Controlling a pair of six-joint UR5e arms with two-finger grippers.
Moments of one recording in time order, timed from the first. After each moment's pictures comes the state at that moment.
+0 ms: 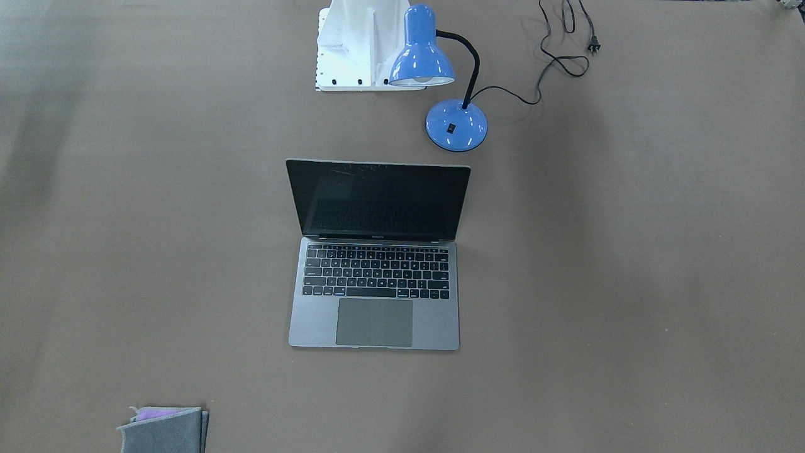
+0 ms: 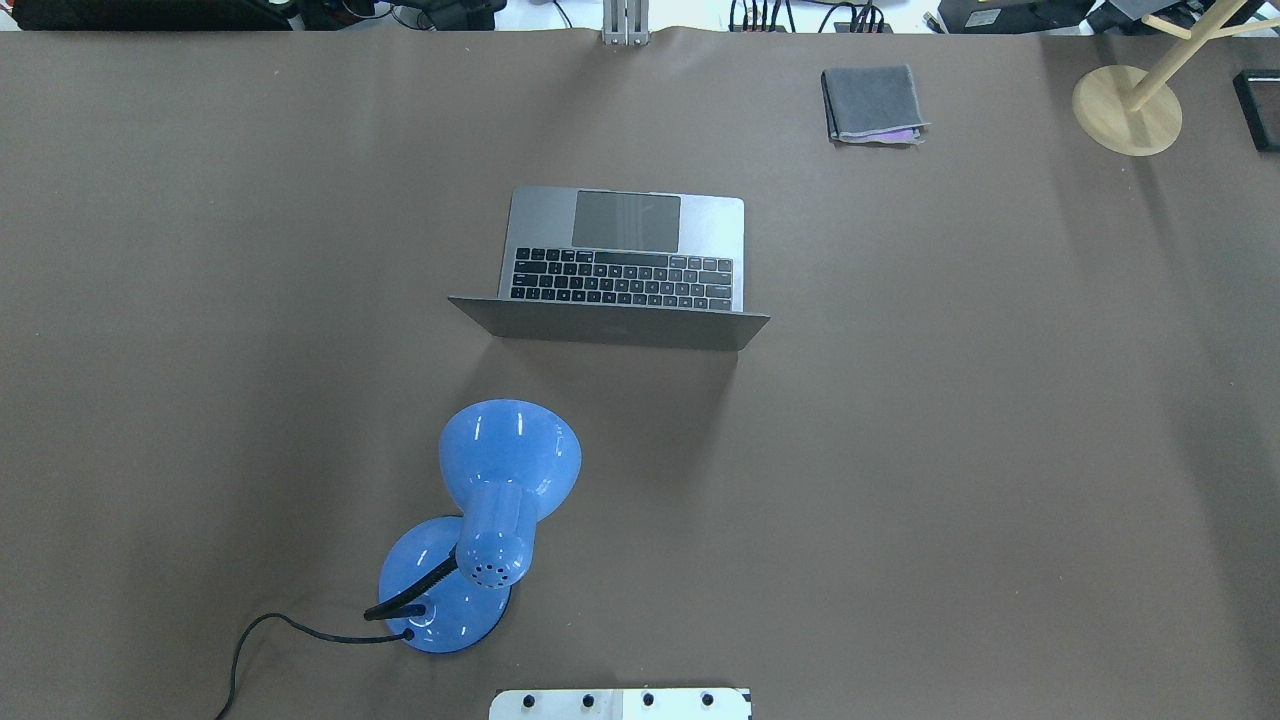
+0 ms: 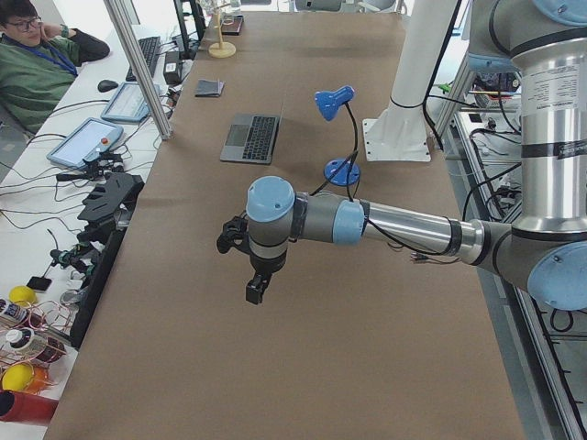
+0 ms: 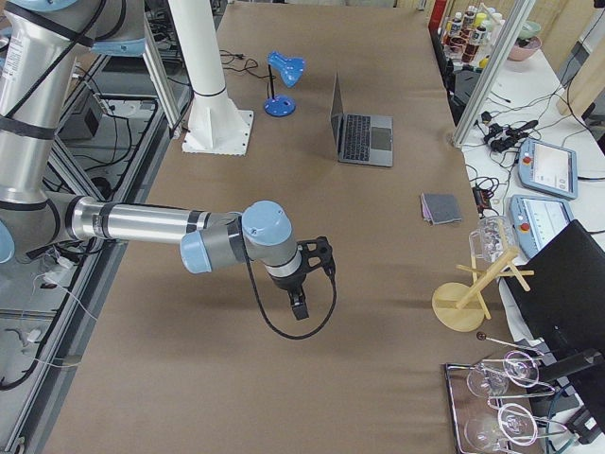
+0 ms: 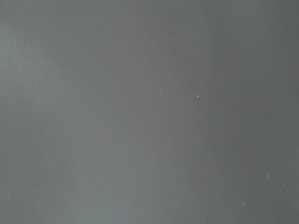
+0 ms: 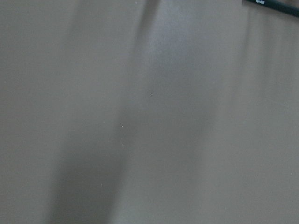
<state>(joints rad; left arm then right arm) -1.59 -1.46 -1.87 -1.56 -2.31 0.31 1.56 -1.92 1.89 -1.22 2.30 -0.07</state>
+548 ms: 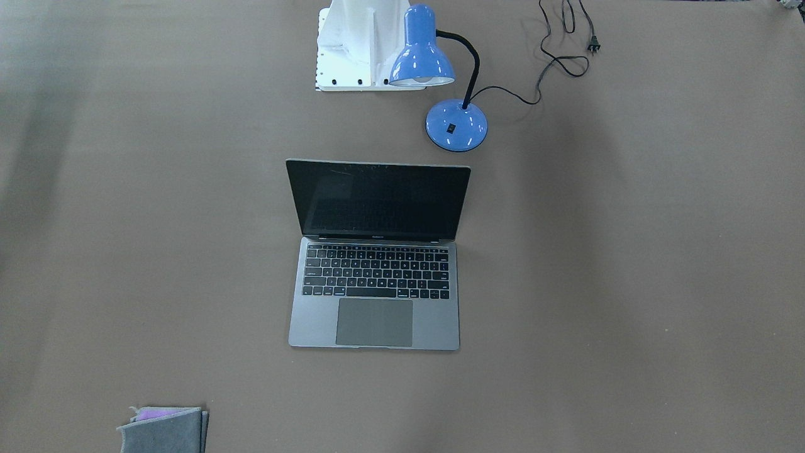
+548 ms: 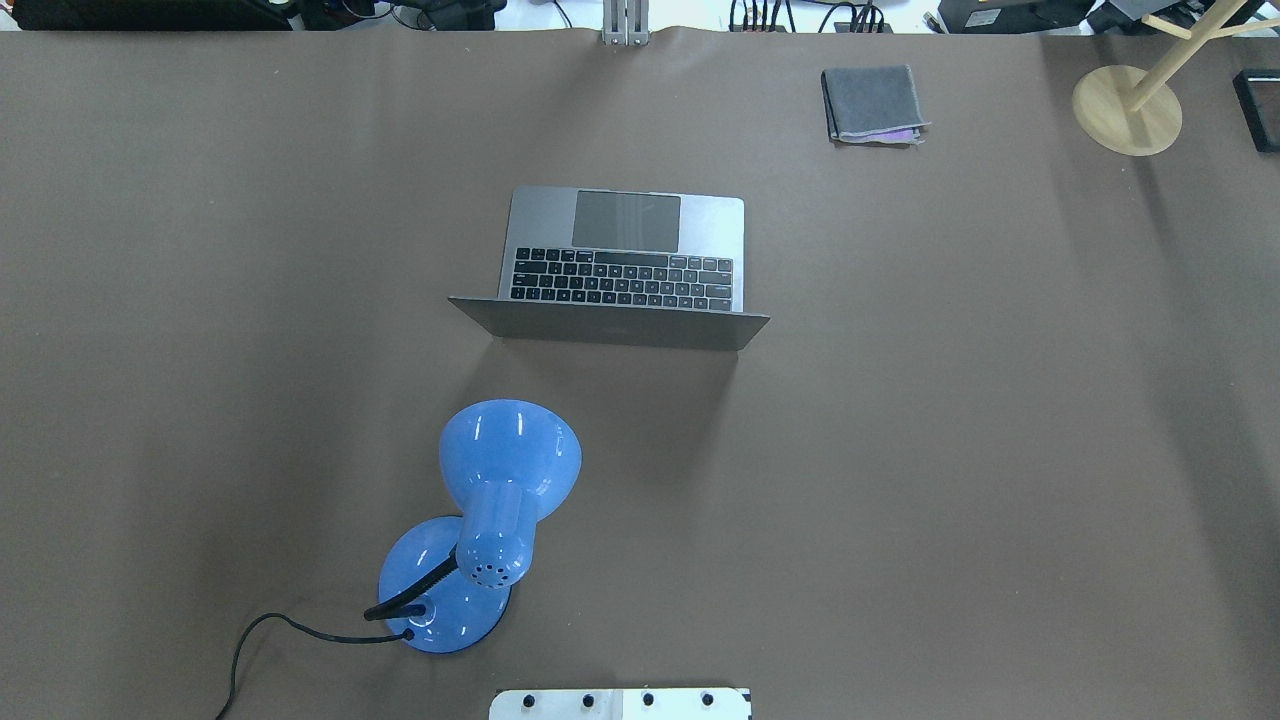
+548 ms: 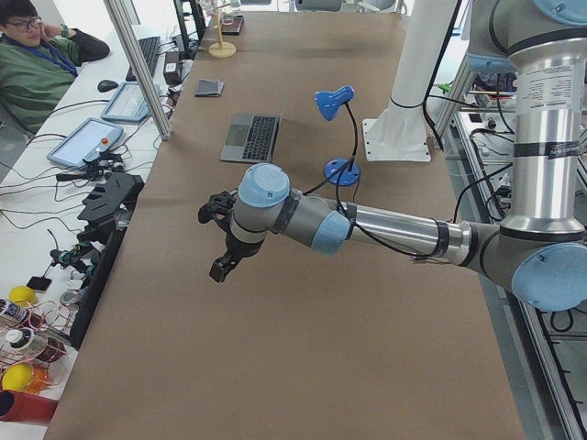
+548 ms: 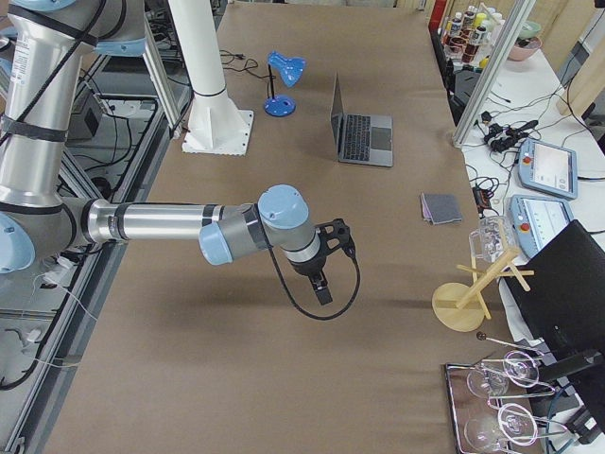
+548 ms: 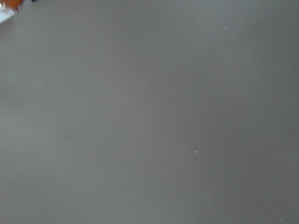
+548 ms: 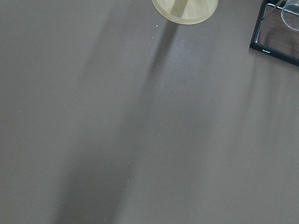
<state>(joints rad) -1.59 -1.51 -1.80 -1.86 -2.32 0.31 1.55 -1.85 1.89 -1.21 2.30 -0.08</state>
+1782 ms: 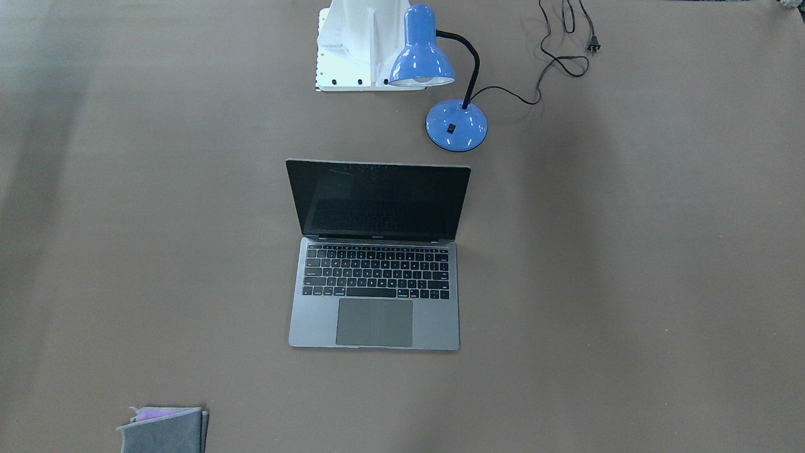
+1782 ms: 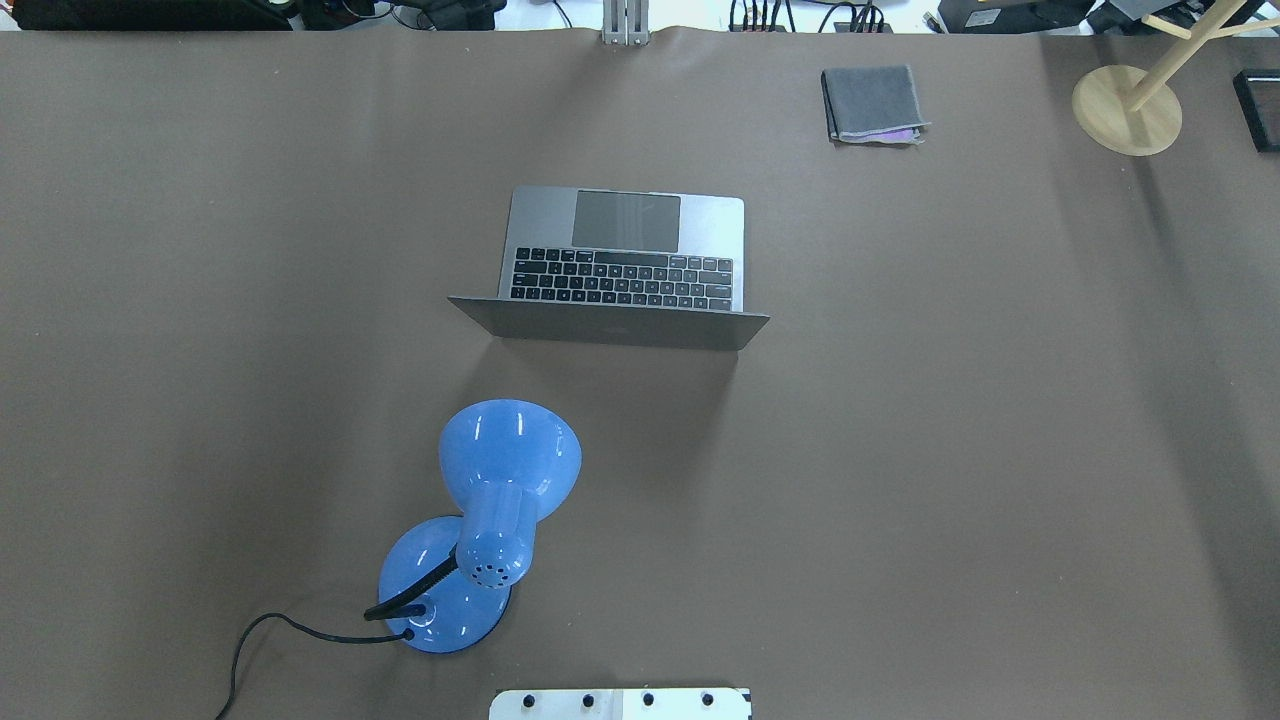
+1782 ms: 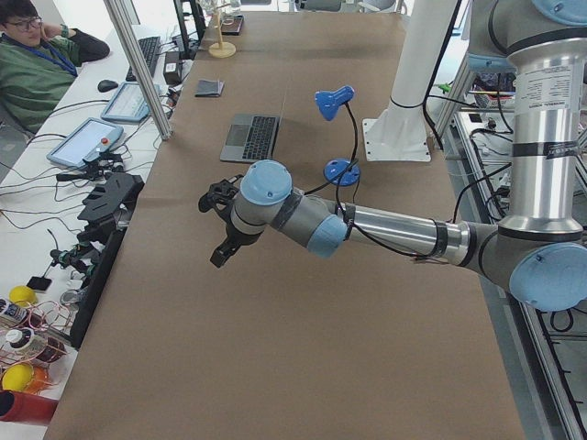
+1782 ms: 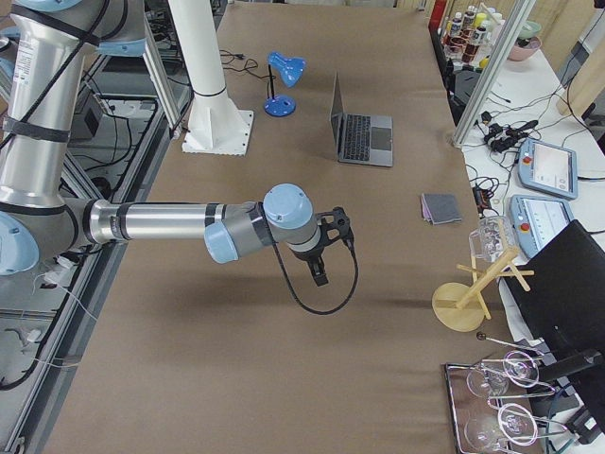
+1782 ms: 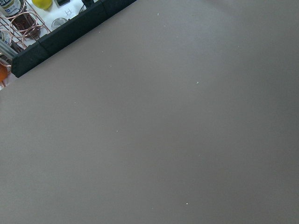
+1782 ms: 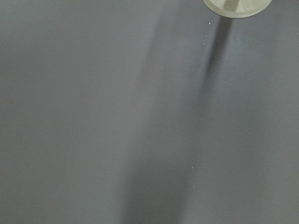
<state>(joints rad) -1.58 -1.51 -1.79 -1.97 -2.42 0.15 1.50 -1.85 1.89 -1.16 2.48 0.09</state>
